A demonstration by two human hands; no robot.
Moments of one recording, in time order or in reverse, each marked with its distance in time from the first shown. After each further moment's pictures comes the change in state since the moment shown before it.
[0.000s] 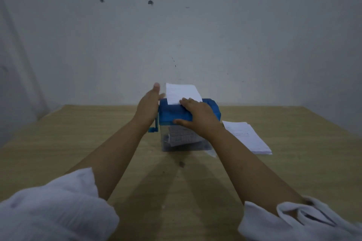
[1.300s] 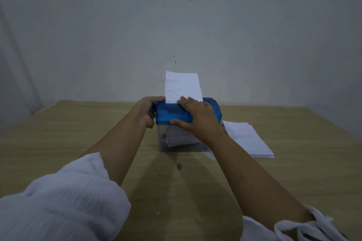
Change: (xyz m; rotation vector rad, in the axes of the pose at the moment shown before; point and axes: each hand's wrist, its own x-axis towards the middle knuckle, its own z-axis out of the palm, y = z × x) left_hand 0.047 -0.026 0.004 -0.465 -0.123 -0.569; right_hand -0.003 0.001 0.003 -0.020 -0.005 0.003
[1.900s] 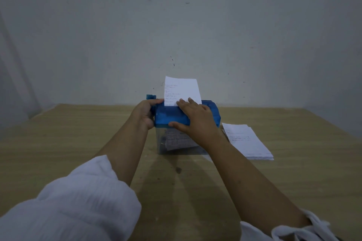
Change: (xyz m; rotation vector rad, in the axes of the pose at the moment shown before) left_hand -0.002 -0.001 0.006 -0.092 -0.050 0.099; right_hand 0.003 -0.002 0.002 -0.048 -0.024 0.036
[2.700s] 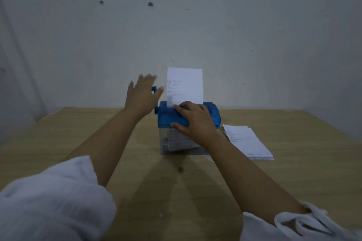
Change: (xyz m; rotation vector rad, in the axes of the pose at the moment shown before) left_hand -0.023 0.034 -0.005 1.398 0.292 0.808; right_hand 0.002 0.000 0.004 0.049 0.085 -0.109
